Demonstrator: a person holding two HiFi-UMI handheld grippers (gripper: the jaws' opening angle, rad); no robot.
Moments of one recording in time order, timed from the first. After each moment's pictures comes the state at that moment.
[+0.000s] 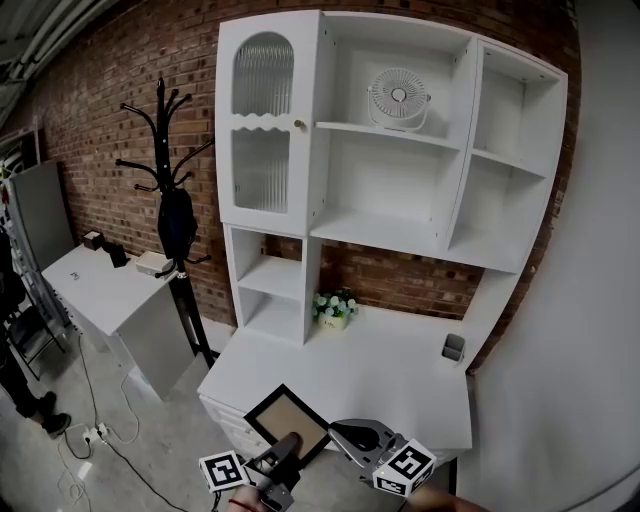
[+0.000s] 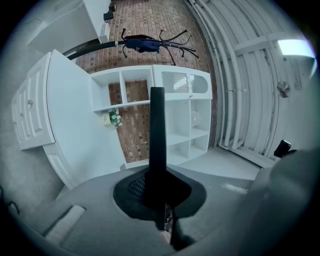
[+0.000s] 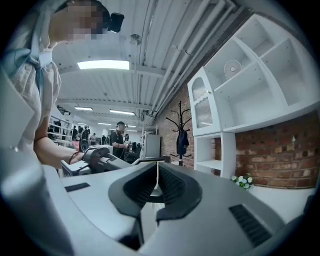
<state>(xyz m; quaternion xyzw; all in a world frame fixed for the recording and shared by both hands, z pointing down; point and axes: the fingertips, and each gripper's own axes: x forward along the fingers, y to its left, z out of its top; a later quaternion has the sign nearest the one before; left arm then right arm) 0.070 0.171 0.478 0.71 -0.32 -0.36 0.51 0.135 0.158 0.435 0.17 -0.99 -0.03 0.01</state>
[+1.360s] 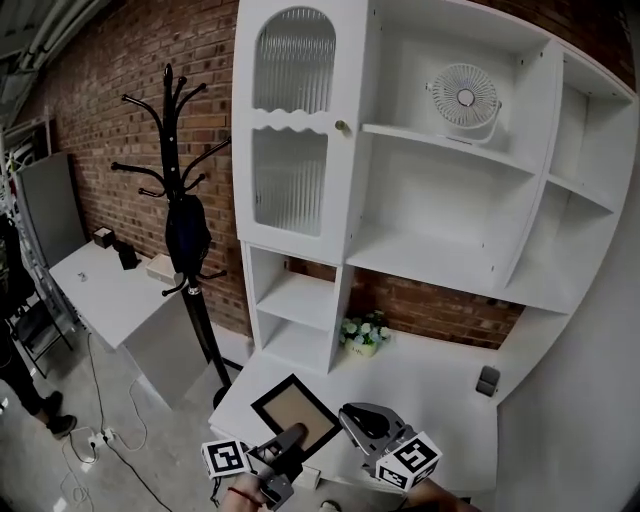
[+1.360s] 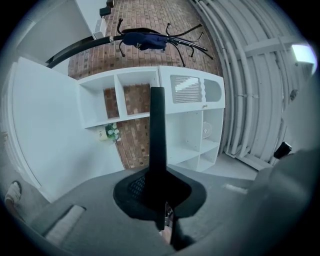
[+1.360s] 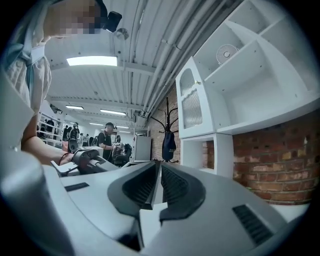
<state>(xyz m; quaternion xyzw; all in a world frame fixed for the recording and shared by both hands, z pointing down) -0.013 0.022 0.460 0.71 -0.32 -0.36 0.51 0.056 -0.010 0.408 0.20 -0.98 -0.03 -0.01</state>
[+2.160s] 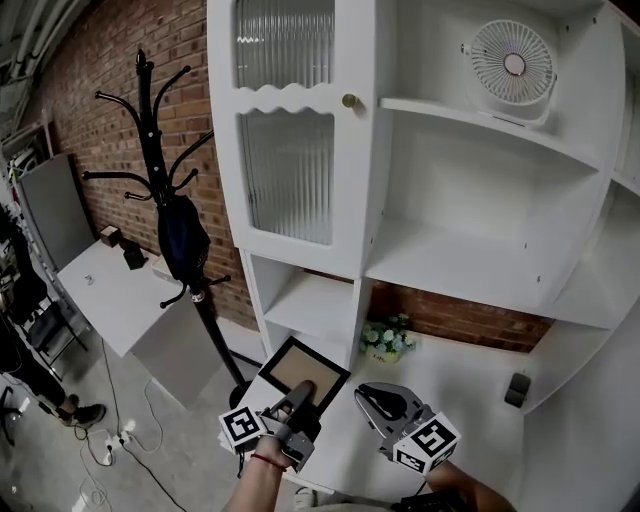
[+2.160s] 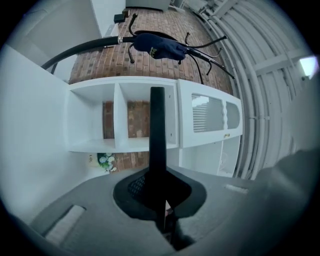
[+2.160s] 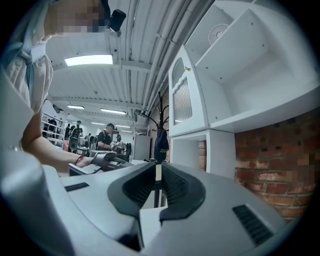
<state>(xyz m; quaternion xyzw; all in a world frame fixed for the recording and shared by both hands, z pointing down) -0.082 -0.153 0.461 0.64 -0.37 -0.45 0.50 0.022 -0.139 0.404 0.18 -0.98 -0.03 0.00</state>
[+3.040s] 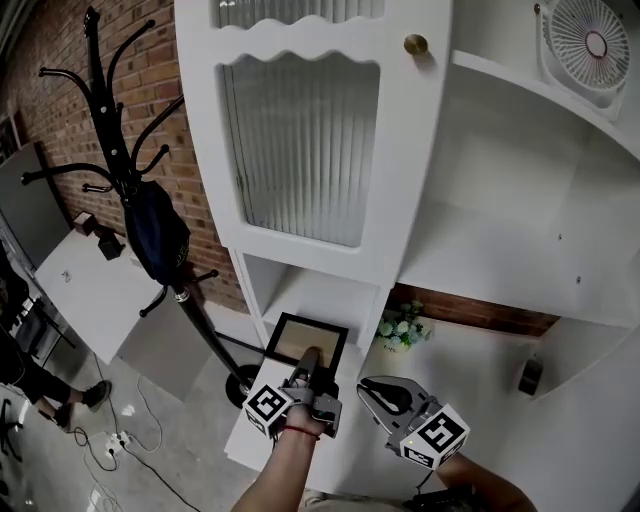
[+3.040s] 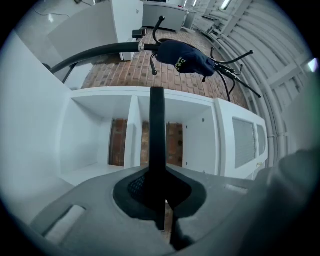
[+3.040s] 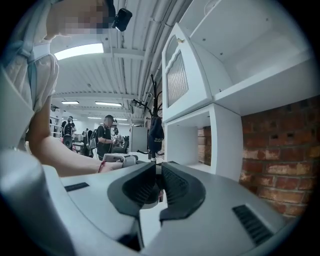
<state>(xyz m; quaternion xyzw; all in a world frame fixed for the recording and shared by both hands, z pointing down) -0.152 -0.284 0.516 0.55 -0.44 -0.51 0.50 -0.039 -0.204 0.434 0.19 -0.98 -0.01 0.05</state>
